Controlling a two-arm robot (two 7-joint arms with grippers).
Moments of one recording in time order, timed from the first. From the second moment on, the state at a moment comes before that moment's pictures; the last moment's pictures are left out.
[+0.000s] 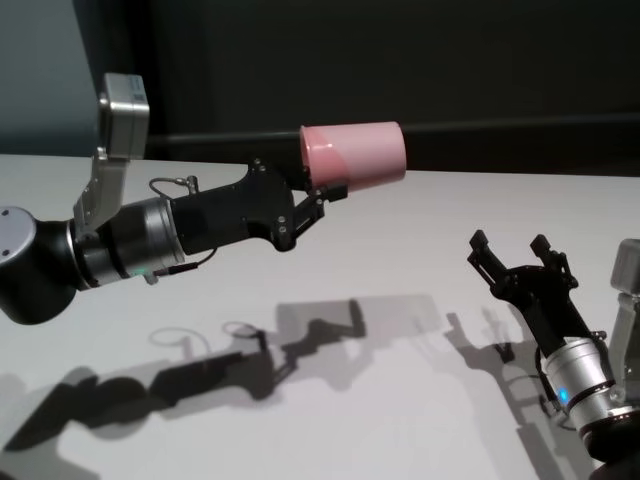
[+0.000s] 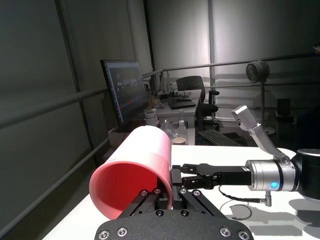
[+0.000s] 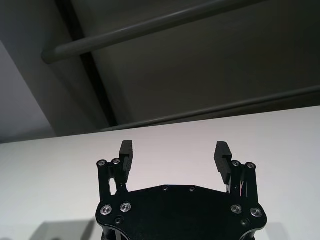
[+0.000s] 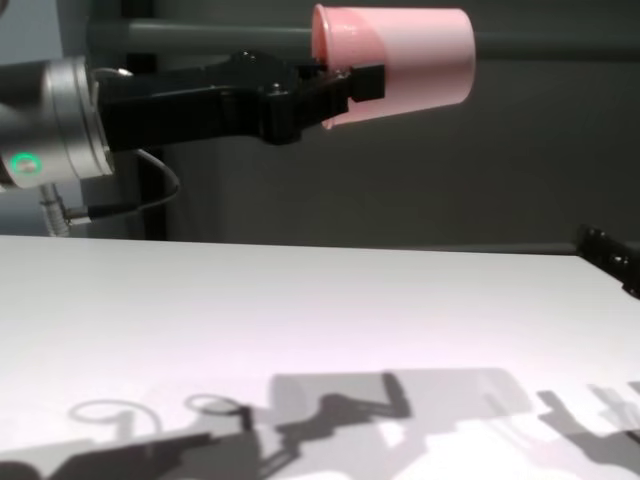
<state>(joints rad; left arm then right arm) -0.52 0.56 0.62 -1.43 -0.69 -0.08 -0.88 -0.09 0.11 -0.13 -1.64 0.40 -0.08 0.08</state>
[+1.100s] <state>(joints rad) -0.52 0.56 0.62 -1.43 -0.69 -0.08 -0.88 -0.03 0.04 0.01 -1.59 0.94 0.07 0.29</state>
